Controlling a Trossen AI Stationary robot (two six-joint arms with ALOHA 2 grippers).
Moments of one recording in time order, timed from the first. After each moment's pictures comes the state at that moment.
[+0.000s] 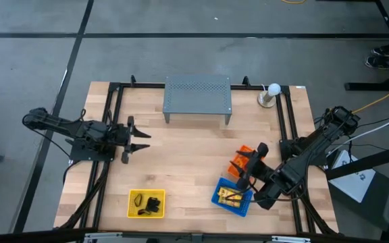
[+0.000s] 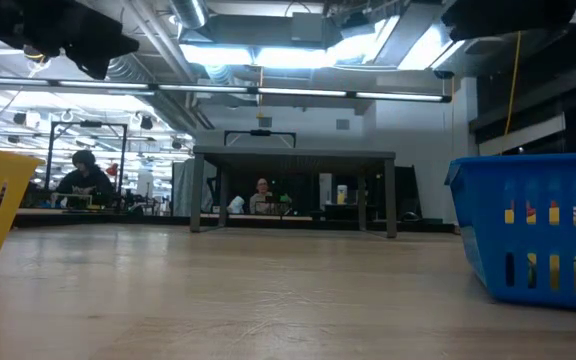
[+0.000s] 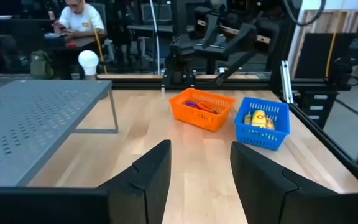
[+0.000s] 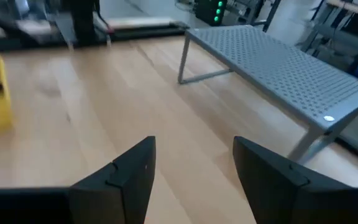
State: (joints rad) left arm -0.24 0.37 0.30 -0.07 -0.27 -0.03; right arm 0.80 1.45 1.01 -0.72 1.17 1.00
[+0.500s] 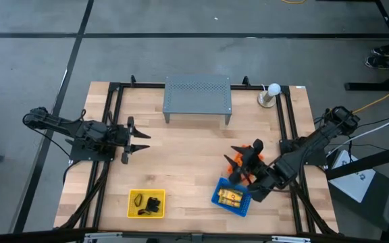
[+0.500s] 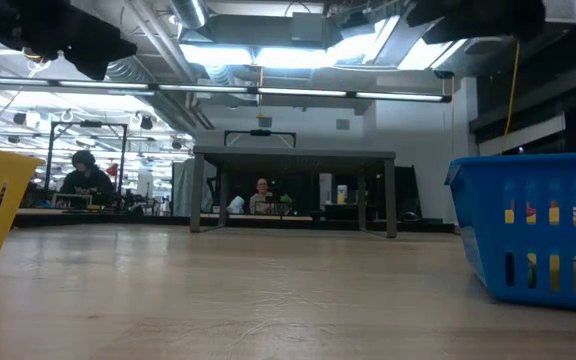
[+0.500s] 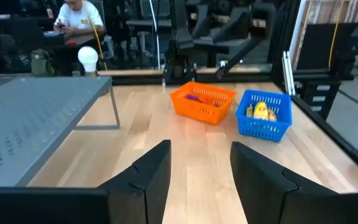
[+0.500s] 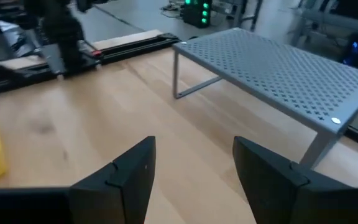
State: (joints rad) left arm -0.24 0.37 0.30 -0.10 -0.28 -0.01; right arm 0.69 1.45 1.01 -0.57 1.16 0.96
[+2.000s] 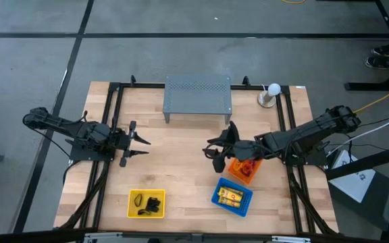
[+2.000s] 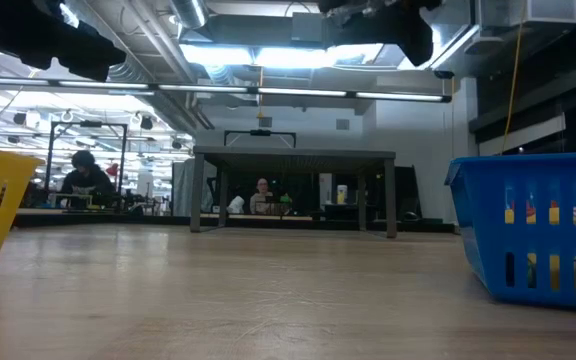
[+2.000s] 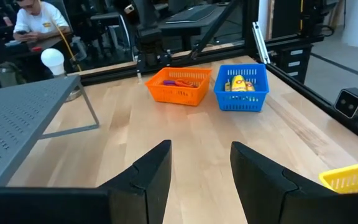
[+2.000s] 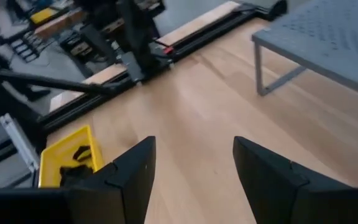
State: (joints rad) left arm -0.24 0.37 0.28 -0.13 -0.16 0.12; right arm 0.35 1.42 1.01 -0.09 0.54 0.66
